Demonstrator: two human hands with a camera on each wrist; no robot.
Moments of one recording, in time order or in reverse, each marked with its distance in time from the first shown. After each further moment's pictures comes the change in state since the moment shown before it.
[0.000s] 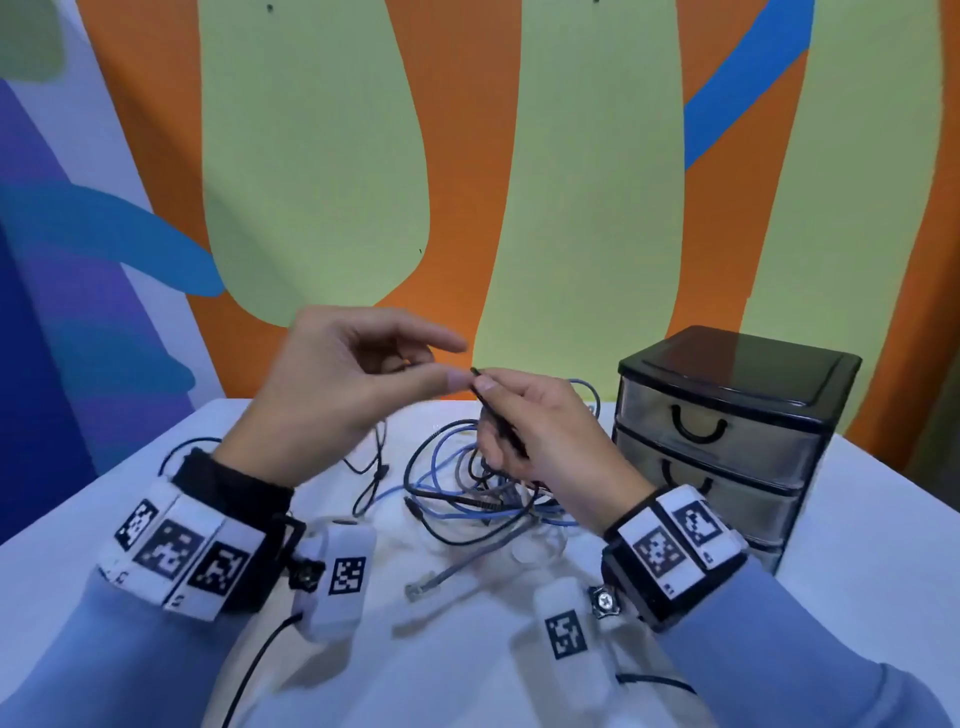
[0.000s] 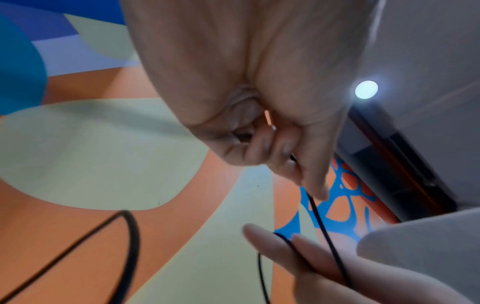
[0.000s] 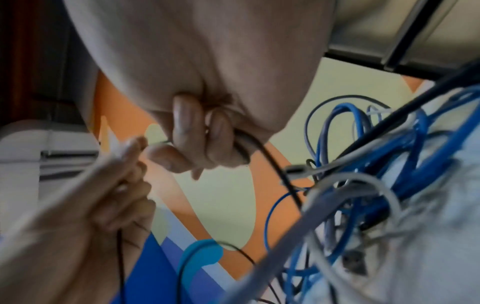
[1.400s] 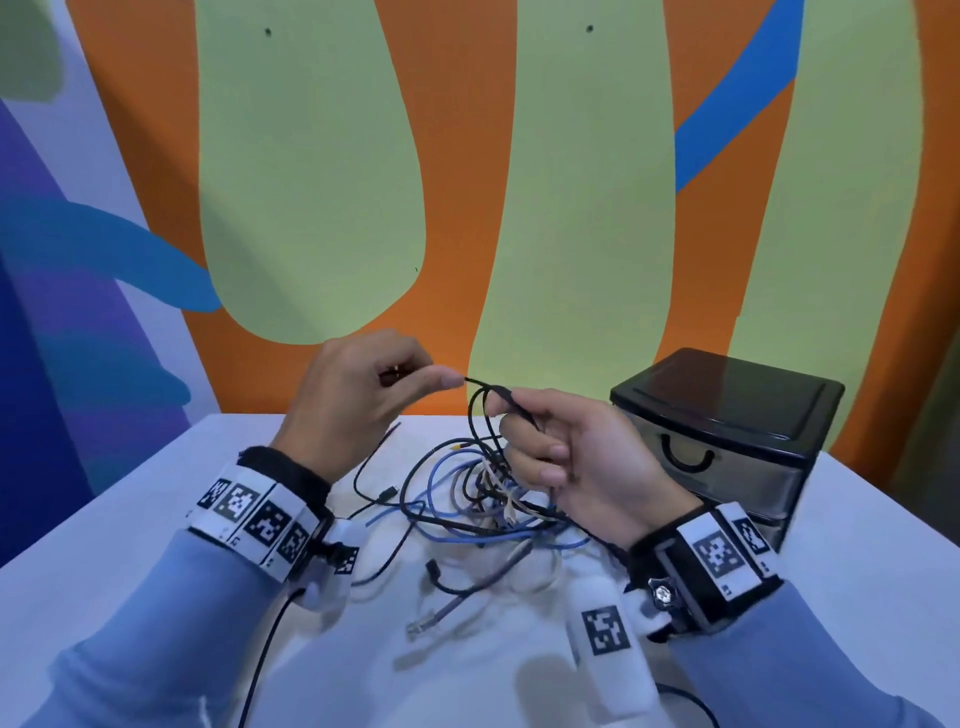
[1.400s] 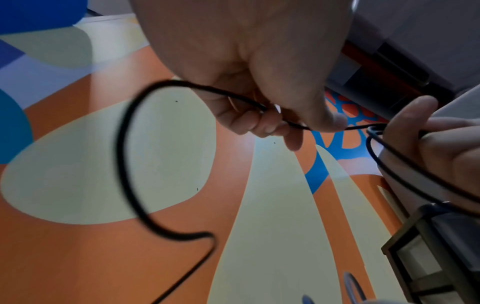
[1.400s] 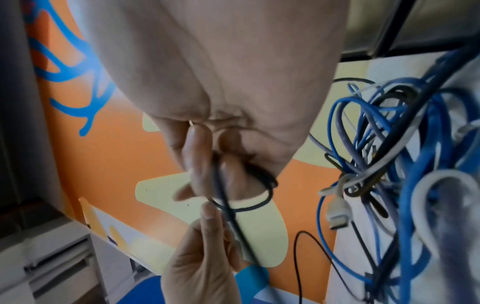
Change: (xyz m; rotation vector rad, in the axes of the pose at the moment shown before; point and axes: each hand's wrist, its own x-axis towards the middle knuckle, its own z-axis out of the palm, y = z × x) left_hand 0.036 -0.052 -0.004 0.519 0.048 0.249; right_hand -0.004 -0.022 -0.024 0.463 -0.111 0.211
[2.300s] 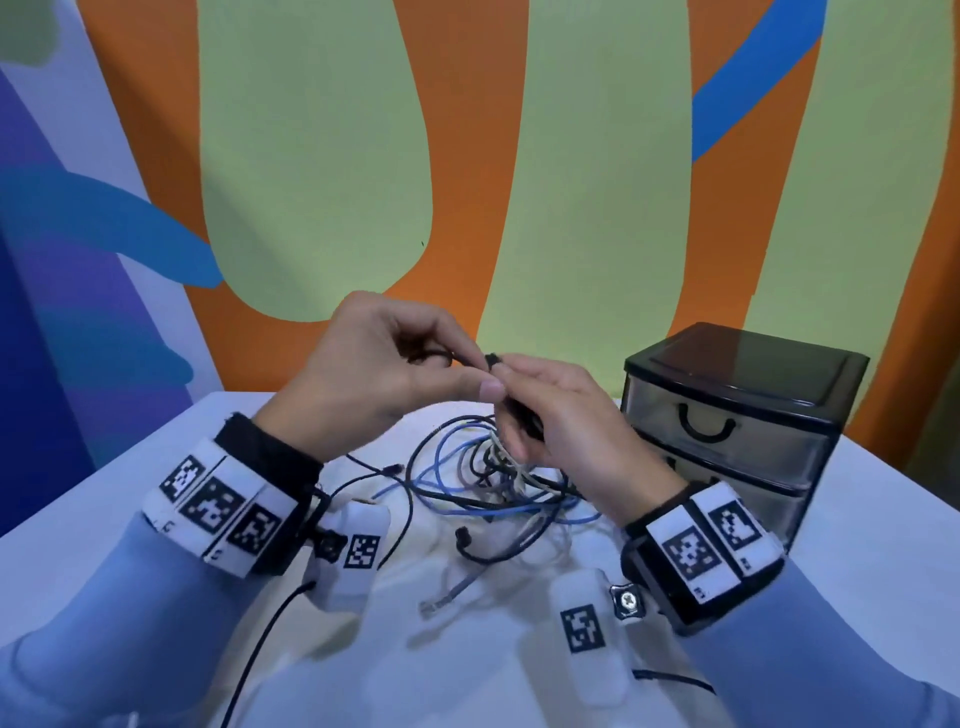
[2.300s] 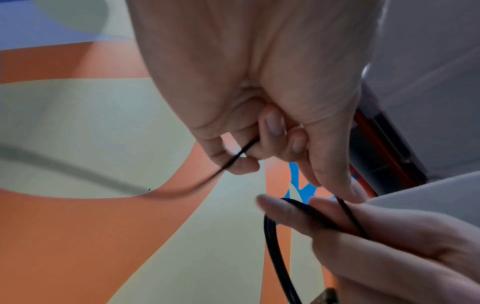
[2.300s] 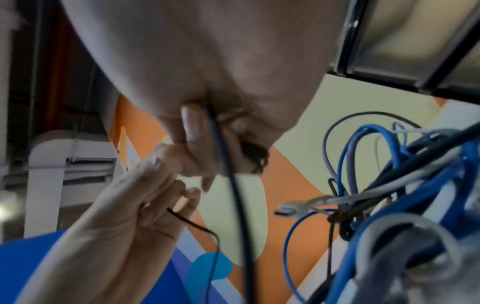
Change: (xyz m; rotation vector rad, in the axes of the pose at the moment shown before) left_hand -0.006 0.056 -0.016 -0.541 -0.200 -0.223; right_hand 0.003 0.012 0.018 -0.468 0.120 -0.204
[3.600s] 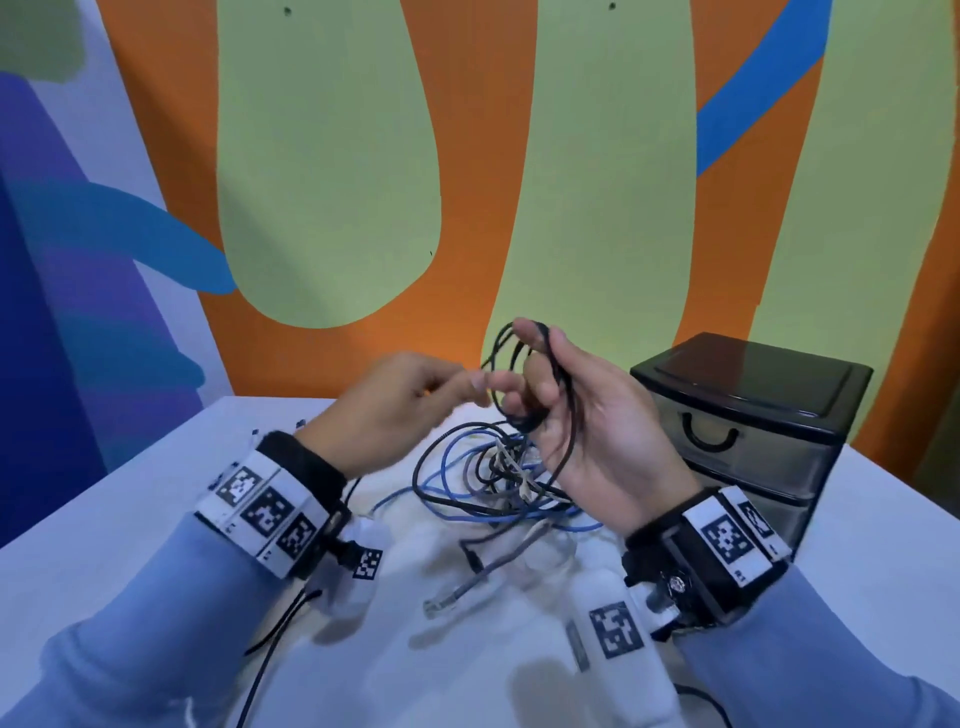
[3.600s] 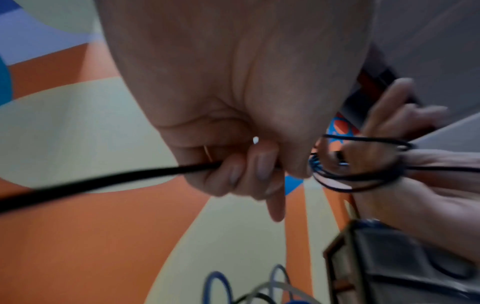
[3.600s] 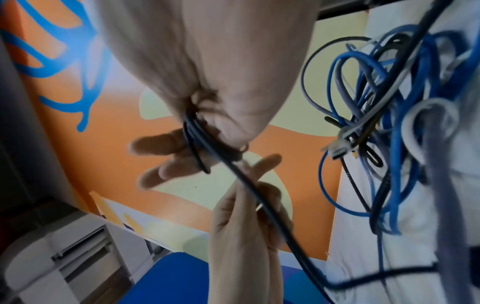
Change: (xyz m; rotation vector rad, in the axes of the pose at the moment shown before) left_hand 0.002 -0.035 0.003 0.428 -0.147 -0.139; right_hand -0.004 -0.013 0.004 0.760 0.029 -0.023
